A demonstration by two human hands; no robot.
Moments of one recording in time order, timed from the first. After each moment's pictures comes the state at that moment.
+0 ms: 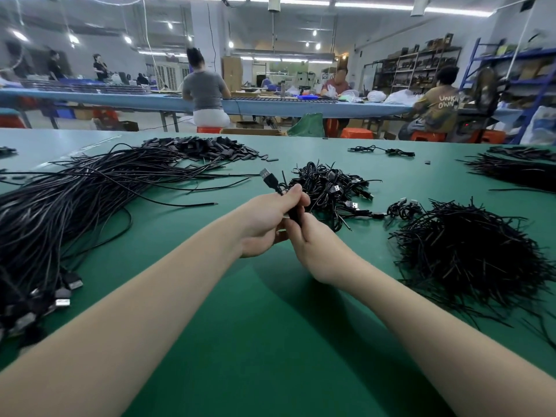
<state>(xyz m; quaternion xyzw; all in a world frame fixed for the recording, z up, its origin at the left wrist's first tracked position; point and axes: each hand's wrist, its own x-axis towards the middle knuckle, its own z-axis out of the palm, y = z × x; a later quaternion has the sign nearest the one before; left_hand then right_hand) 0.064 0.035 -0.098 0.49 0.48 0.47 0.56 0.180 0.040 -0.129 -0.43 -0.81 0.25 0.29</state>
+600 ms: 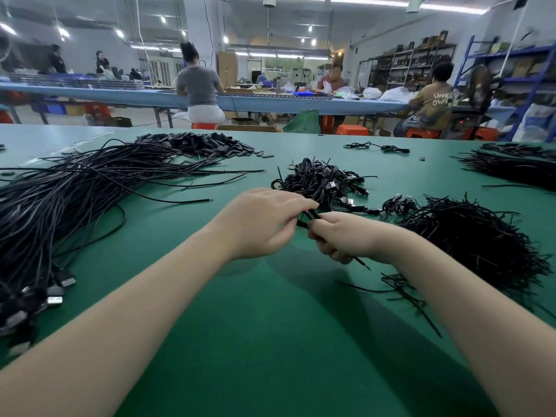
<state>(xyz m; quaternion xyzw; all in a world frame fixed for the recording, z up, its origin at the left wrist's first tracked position) 0.037 0.036 -0.116 0.86 0.42 0.22 -0.18 0.222 0.052 -0.097 -0.47 -0.78 0.39 0.10</state>
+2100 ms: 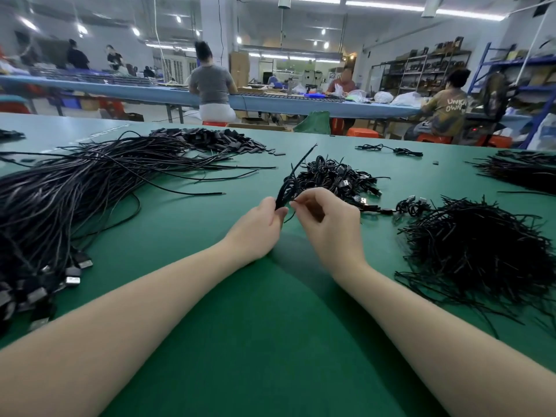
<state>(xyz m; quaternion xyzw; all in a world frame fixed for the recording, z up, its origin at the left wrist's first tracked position) 0.031 0.046 -0.157 0.66 0.63 0.38 0.14 0.174 0.055 -0.150 -0.35 -0.75 0.10 0.55</state>
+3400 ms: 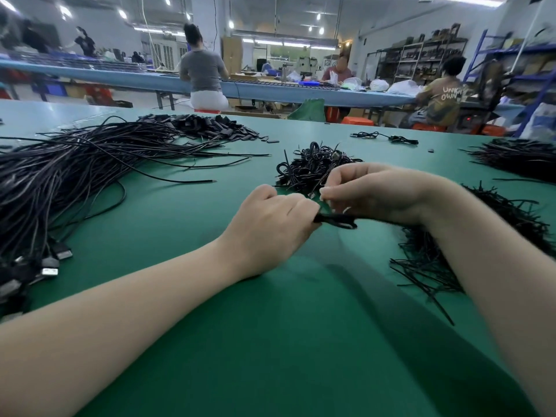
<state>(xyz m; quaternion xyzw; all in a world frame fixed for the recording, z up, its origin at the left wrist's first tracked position) 0.058 0.008 -0.144 0.79 0.37 0.33 -0.36 0.243 0.065 -0.068 -0.34 -0.74 0.55 0.17</state>
